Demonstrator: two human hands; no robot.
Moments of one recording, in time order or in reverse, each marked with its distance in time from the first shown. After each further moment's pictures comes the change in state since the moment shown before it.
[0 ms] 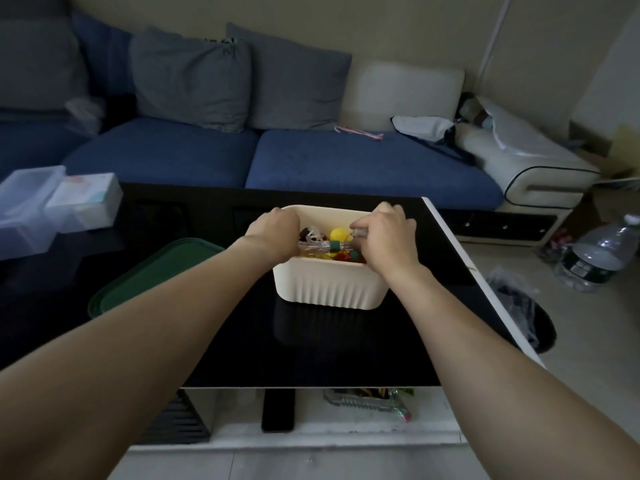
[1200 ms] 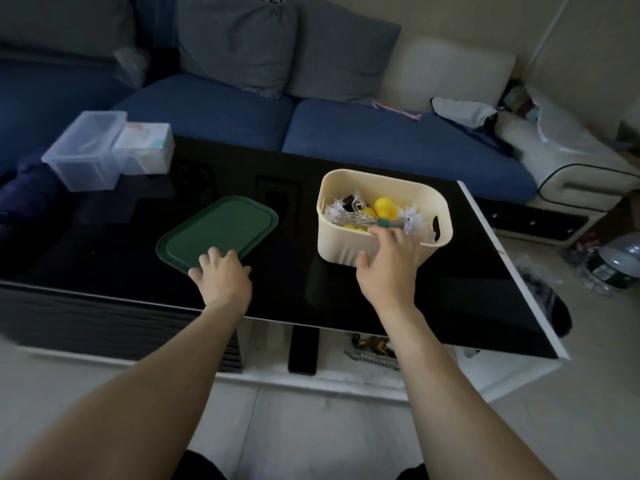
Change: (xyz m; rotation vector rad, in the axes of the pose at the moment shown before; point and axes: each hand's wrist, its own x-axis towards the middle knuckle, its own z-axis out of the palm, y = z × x) left_hand -0.134 -0.122 0.108 -0.174 0.168 -0.594; right_hand -0.110 -0.067 0.043 0.233 0.147 0.061
